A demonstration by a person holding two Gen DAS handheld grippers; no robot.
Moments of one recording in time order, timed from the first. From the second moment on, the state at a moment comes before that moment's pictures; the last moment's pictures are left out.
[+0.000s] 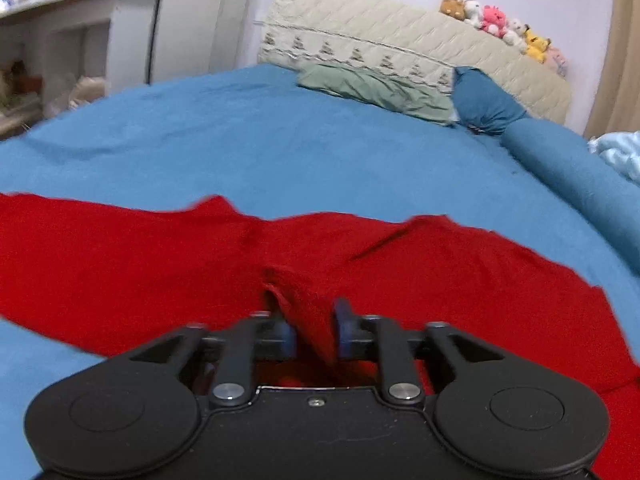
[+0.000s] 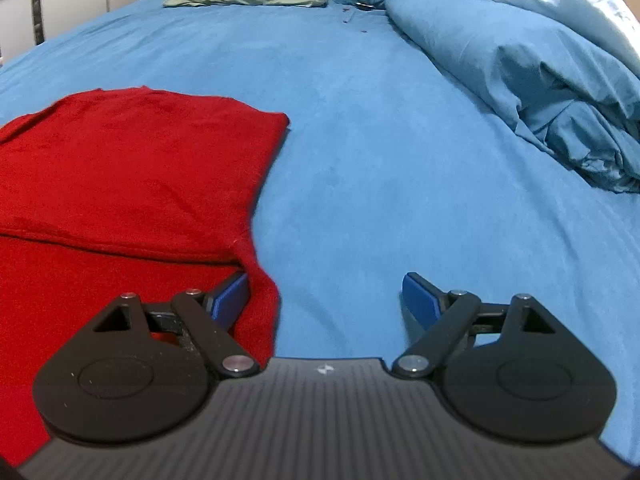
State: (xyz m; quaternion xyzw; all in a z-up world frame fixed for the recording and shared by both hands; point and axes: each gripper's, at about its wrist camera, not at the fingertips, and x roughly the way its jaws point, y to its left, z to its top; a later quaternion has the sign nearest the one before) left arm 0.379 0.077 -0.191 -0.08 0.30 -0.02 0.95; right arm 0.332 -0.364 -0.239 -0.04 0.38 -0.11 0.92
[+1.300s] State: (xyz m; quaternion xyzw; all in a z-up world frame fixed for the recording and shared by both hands) left arm 0.384 0.069 -0.184 -0.06 0.32 -0.10 0.94; right arm 0.478 -0.353 -0.216 0.10 0.32 0.03 0.94
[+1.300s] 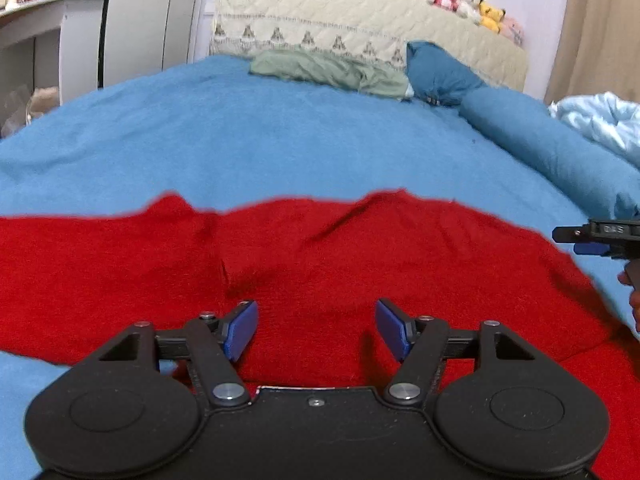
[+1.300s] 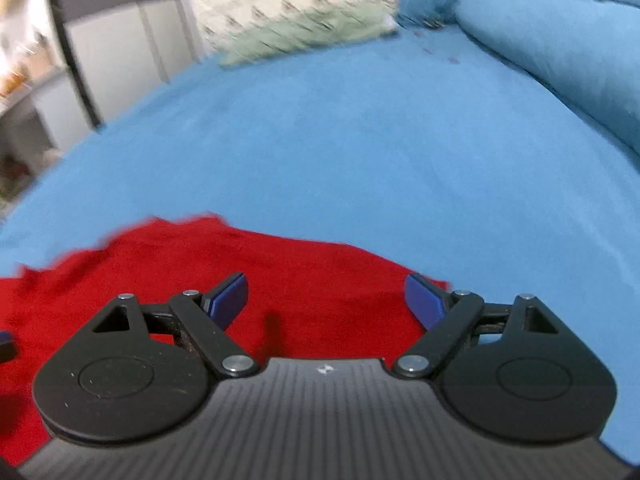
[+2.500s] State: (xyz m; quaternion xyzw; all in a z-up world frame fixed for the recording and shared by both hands) left arm 0.364 0.388 -0.188 -0.25 0.31 0.18 0.90; right arm 0.420 -0.102 -0.194 0.06 0.36 0.18 0.91
